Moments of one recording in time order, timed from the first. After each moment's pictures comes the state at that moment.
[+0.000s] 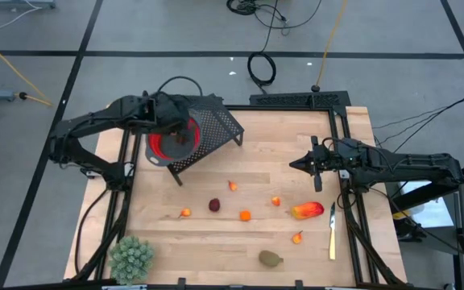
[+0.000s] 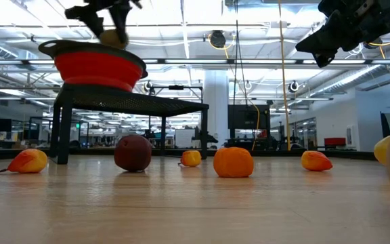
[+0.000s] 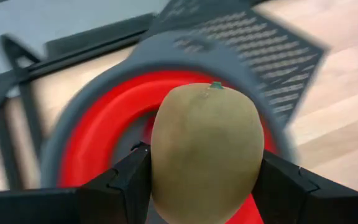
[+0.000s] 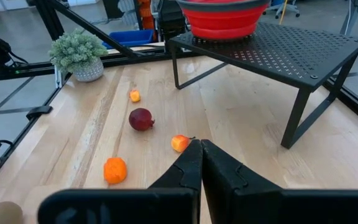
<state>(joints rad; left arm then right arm) 0.23 1.39 1.60 -1.40 -0.39 -0.92 -0.09 0.54 0.44 -0.17 -0.07 0.09</state>
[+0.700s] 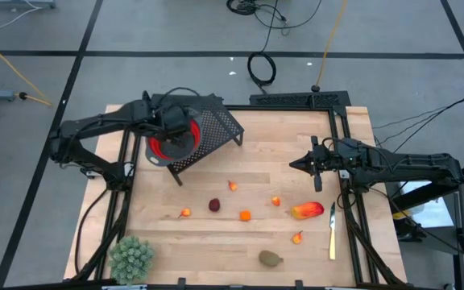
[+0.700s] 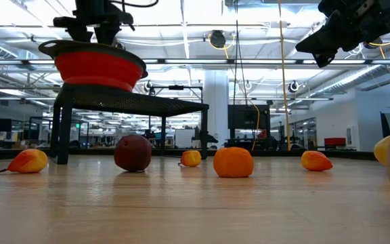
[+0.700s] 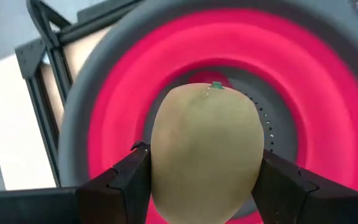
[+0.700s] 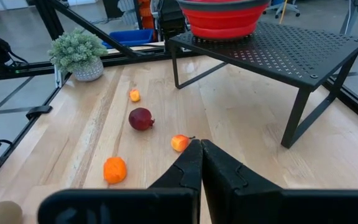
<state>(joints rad) 0.24 1.40 1.48 -1.50 -0.36 -0.95 -0.09 0.54 0.44 -0.17 -0.07 0.09</state>
